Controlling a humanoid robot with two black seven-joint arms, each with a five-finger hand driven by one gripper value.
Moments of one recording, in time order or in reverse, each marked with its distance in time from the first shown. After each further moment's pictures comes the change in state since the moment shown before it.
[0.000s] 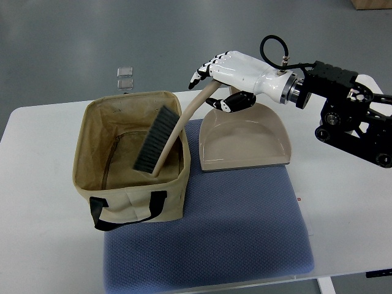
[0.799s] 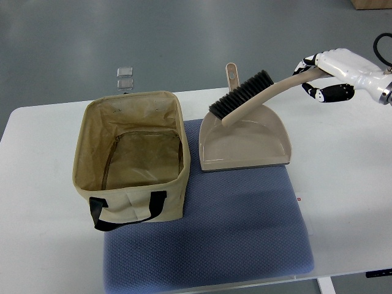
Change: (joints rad) left arm 0.000 0.000 0.000 0.000 0.000 0.000 0.000; right arm -0.108 -0.383 0.034 0.010 0.181 -0.068 0.002
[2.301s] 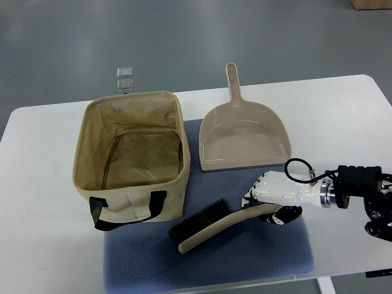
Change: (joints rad) left arm 0.000 0.000 0.000 0.000 0.000 0.000 0.000; right arm -0.244 0.160 -0.174 0.216 -0.413 0.189 -0.016
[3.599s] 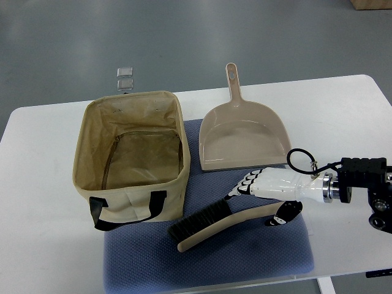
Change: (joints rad) left arm 0.000 0.000 0.000 0.000 0.000 0.000 0.000; right arm 0.016 -0.035 0.043 0.071 0.110 0.063 0.039
